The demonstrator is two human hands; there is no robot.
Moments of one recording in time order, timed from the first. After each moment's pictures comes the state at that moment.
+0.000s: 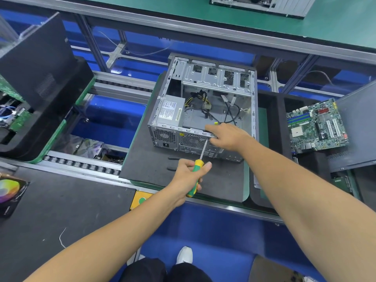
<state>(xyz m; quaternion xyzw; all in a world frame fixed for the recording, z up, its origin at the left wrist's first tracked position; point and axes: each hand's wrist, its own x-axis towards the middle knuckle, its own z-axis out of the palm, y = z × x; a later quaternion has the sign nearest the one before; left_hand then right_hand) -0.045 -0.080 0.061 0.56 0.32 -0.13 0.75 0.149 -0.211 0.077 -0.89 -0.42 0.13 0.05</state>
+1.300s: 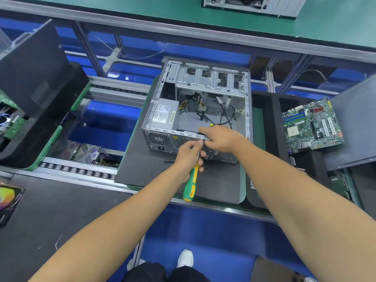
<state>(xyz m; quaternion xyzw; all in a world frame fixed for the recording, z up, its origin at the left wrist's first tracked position) 0.025 -0.087 0.069 0.55 0.29 -0.10 0.78 0.149 -0.210 0.078 -0.89 -0.42 0.15 0.07</state>
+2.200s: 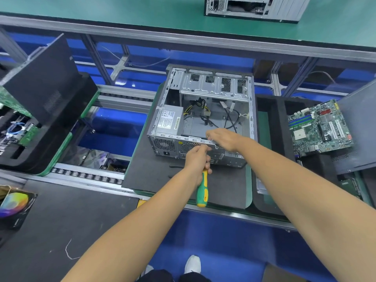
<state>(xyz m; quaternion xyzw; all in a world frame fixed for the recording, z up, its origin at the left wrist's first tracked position) 0.036 -0.102 0.072 0.52 0.37 -0.09 0.77 0.155 -0.204 0.091 -0.88 -0.30 0.29 0.21</state>
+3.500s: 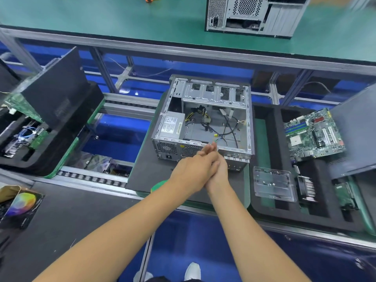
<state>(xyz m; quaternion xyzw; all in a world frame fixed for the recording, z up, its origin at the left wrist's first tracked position) -0.022 -0.081 0.142 0.98 -0.06 -0.03 0.16 0.018 -0.151 0.103 -0.07 0.24 0.21 0.94</state>
